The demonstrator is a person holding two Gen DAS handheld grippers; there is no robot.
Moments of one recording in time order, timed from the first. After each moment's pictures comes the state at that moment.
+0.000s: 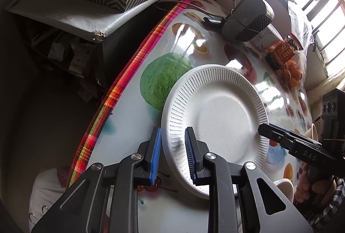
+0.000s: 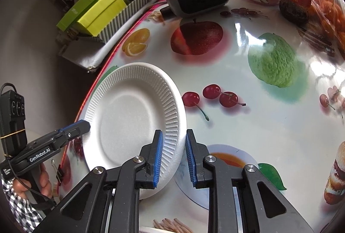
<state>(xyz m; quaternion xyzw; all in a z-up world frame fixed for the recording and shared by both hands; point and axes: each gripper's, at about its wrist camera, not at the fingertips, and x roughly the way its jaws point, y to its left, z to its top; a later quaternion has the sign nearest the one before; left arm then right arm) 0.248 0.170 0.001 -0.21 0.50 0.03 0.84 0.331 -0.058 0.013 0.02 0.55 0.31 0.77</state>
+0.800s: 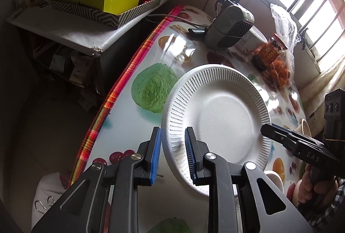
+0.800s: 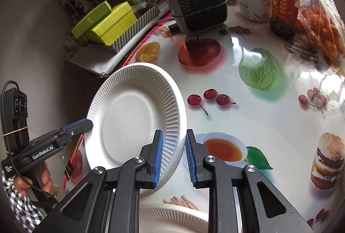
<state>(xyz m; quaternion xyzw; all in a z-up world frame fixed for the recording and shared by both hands) 0.227 0.155 0.037 -0.19 0.47 0.01 0.86 0.302 -0.078 0.052 0.02 0.52 0.32 0.79</state>
